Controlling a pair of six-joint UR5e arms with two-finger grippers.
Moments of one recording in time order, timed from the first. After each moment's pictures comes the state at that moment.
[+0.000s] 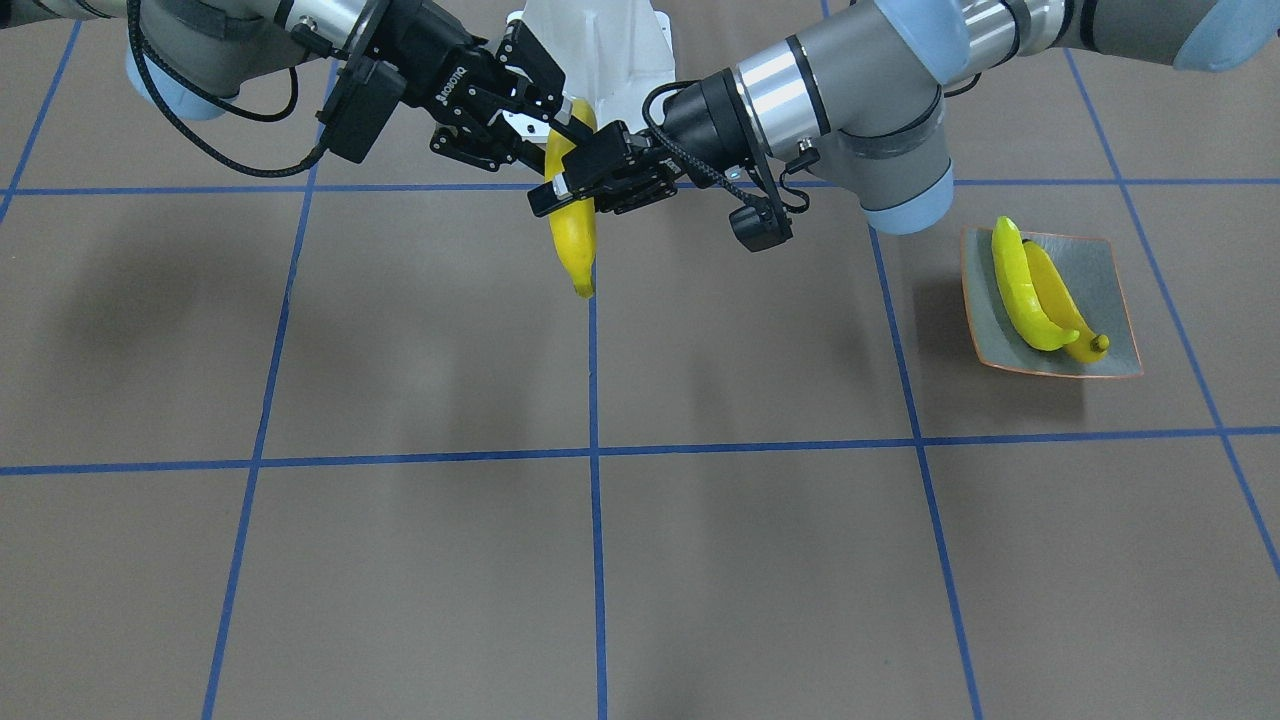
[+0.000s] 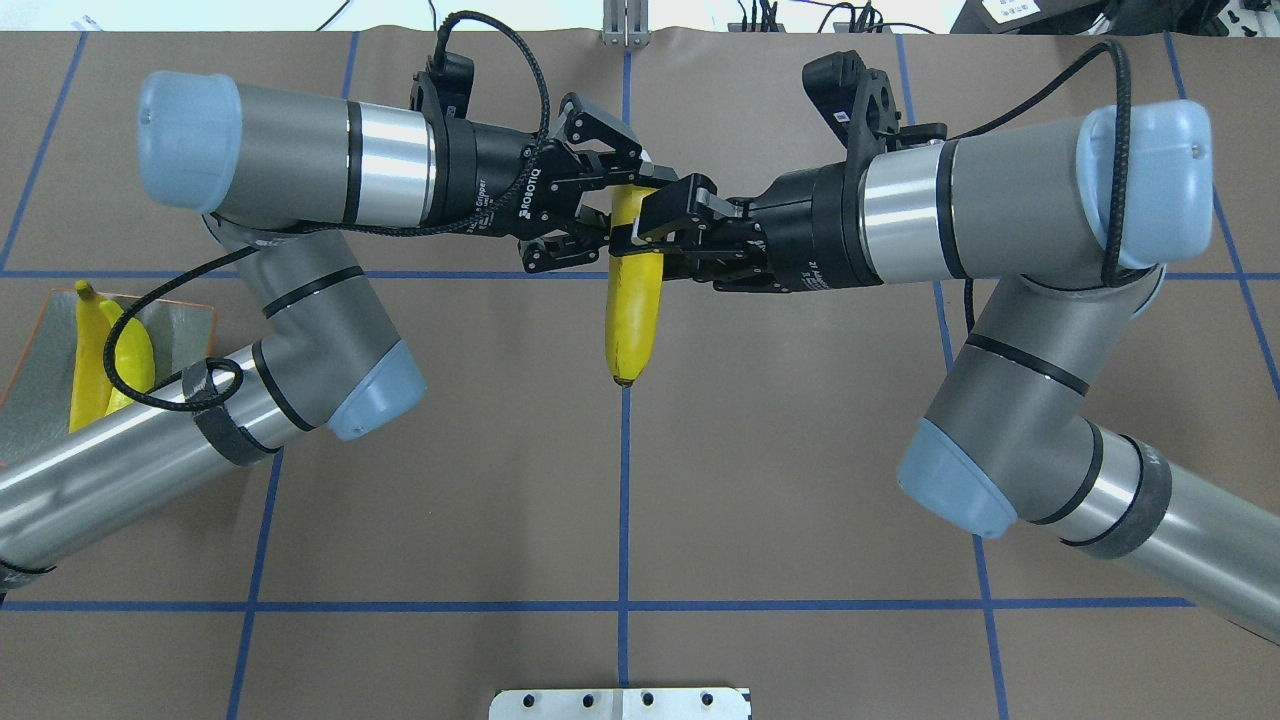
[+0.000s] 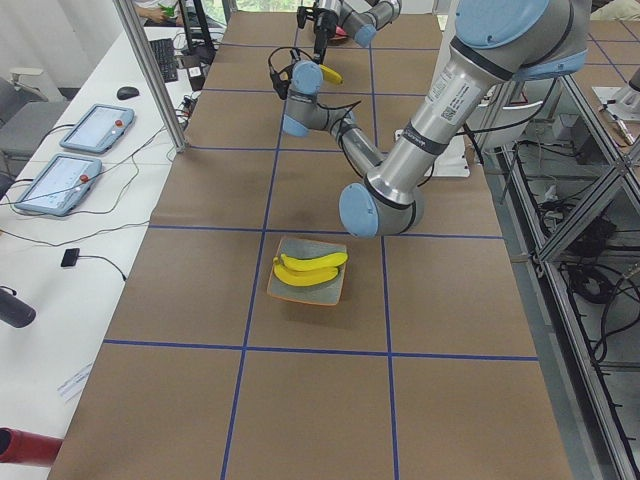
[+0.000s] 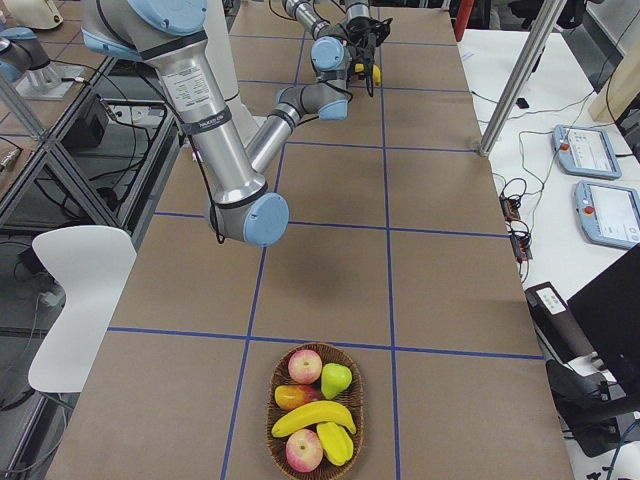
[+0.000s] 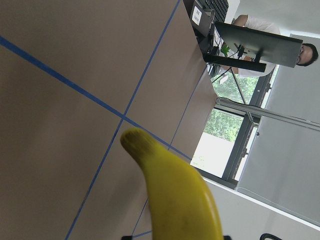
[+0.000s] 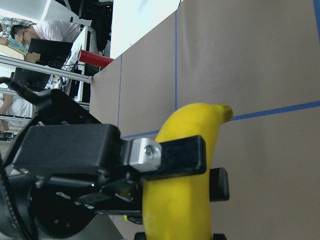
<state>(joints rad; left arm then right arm) -0.72 -2.28 -1.54 -2.85 -2.07 -2.22 0.68 -1.06 1.91 -0.69 2.03 1.65</state>
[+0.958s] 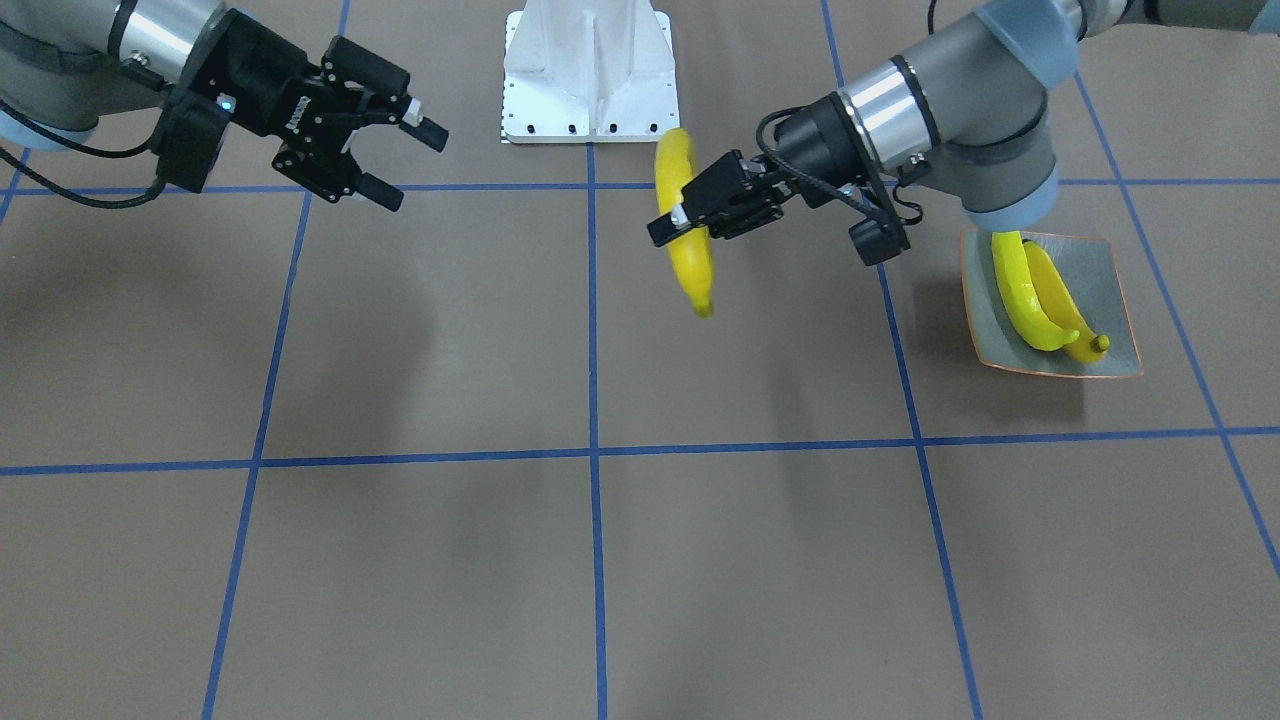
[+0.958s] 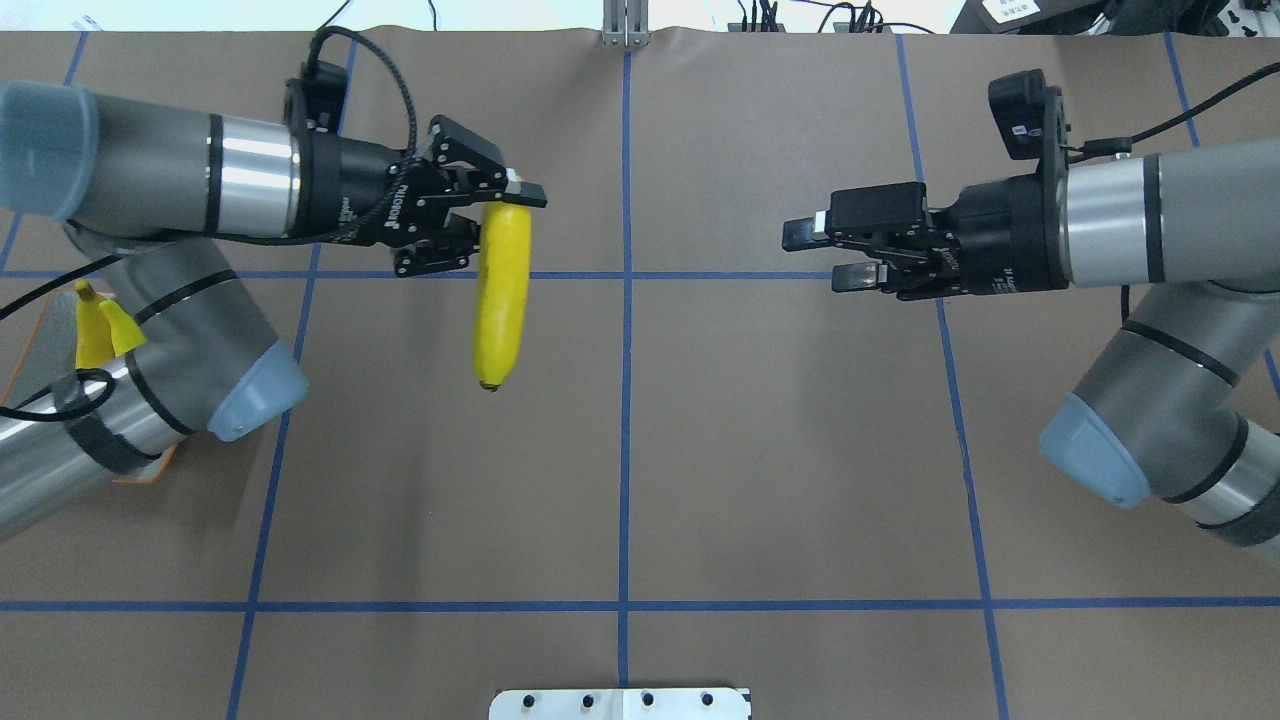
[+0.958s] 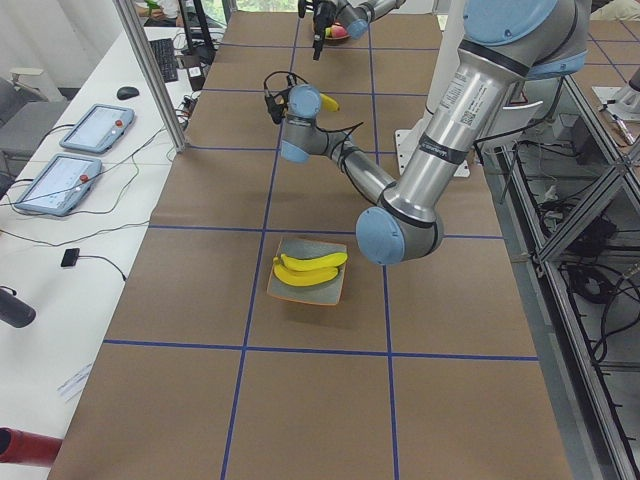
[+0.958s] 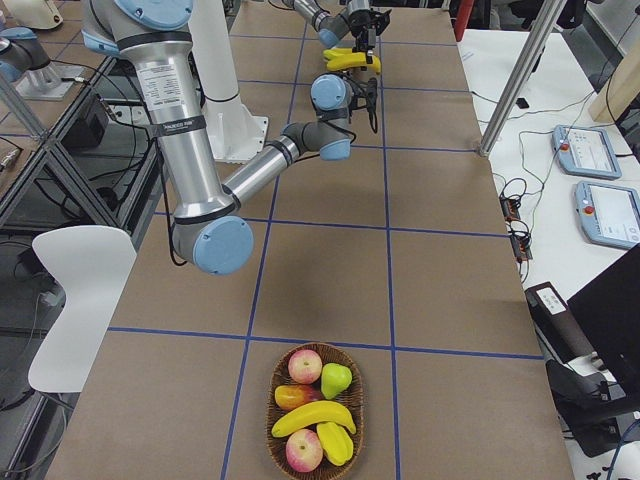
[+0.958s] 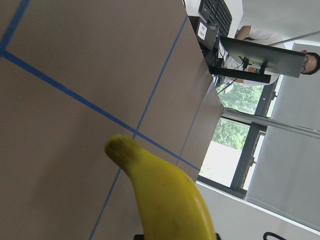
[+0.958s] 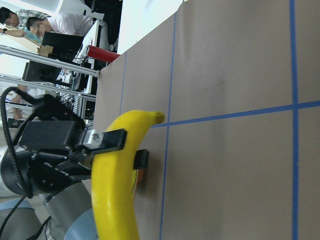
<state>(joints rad) -0.81 -2.03 -1.65 -2.84 -2.16 -2.07 0.83 -1.33 1.91 -0.46 2.16 1.64</state>
